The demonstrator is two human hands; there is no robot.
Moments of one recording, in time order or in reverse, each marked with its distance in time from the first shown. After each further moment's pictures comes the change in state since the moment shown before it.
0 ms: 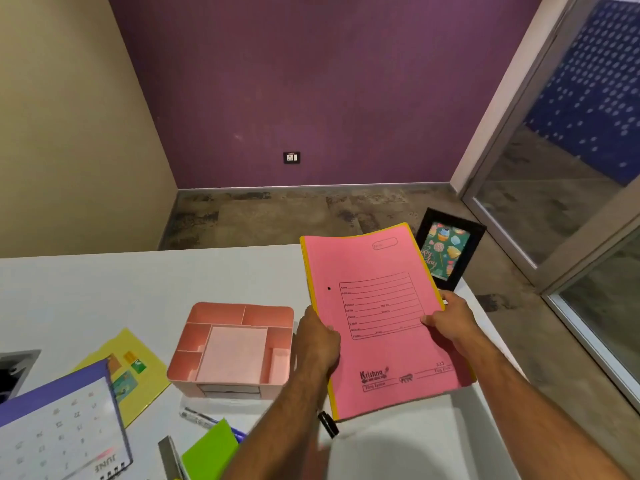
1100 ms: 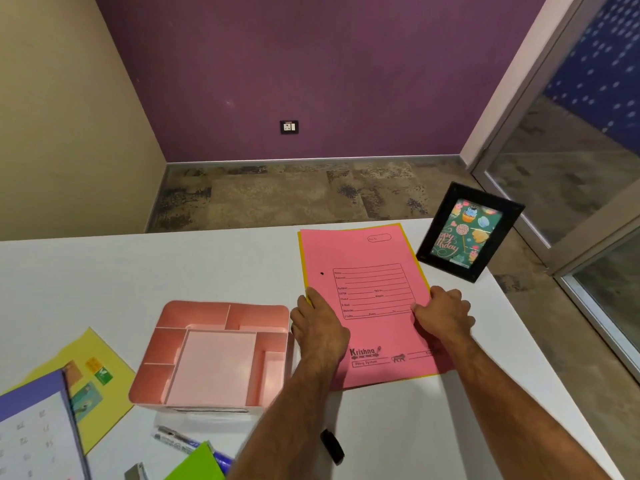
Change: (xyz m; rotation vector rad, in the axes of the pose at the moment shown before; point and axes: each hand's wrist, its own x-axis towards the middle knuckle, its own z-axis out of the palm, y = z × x) left_hand 0.060 -0.012 0.039 0.462 -0.032 -0.007; right_hand 0.052 0.016 0.067 -0.672 0.053 0.065
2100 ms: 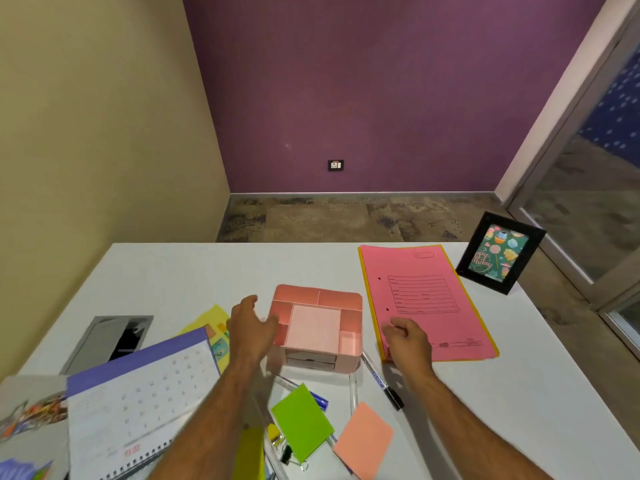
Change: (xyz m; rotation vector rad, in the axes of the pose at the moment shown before) left_hand -0.073 -0.192 -0.188 -0.352 0.350 -0.084; right_hand -0.217 -0.085 0.040 0.984 -0.113 -0.099
